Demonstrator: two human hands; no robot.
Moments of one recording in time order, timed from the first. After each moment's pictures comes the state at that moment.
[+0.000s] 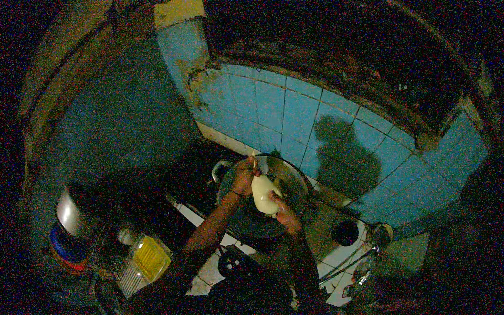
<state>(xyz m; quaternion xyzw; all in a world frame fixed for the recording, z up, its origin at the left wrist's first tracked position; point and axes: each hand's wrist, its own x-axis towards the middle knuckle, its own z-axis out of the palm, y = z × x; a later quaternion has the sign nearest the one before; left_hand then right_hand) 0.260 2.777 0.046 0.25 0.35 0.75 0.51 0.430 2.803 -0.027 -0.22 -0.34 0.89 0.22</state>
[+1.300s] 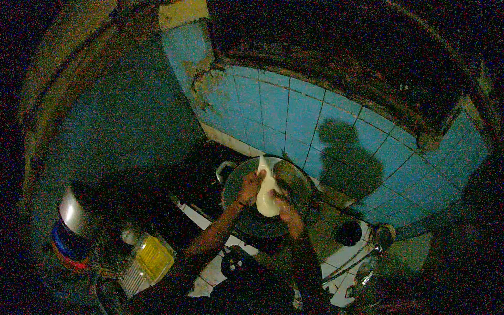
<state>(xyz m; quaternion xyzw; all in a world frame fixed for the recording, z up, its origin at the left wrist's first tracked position) 0.279 2.751 0.044 0.33 0.64 0.56 0.40 0.439 2.808 -0.057 -0.14 -0.65 0.69 0.30</state>
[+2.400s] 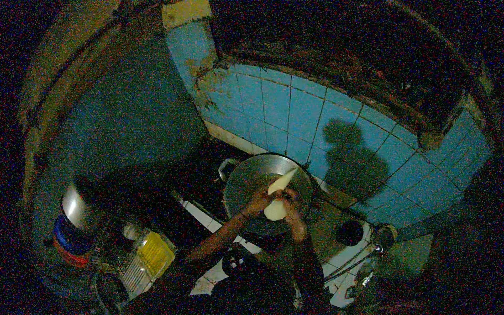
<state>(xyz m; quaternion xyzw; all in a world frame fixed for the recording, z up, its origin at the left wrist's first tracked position) 0.335 2.729 0.054 0.45 0.60 0.58 0.32 0.435 2.802 -0.049 -0.30 -0.47 0.75 0.36</state>
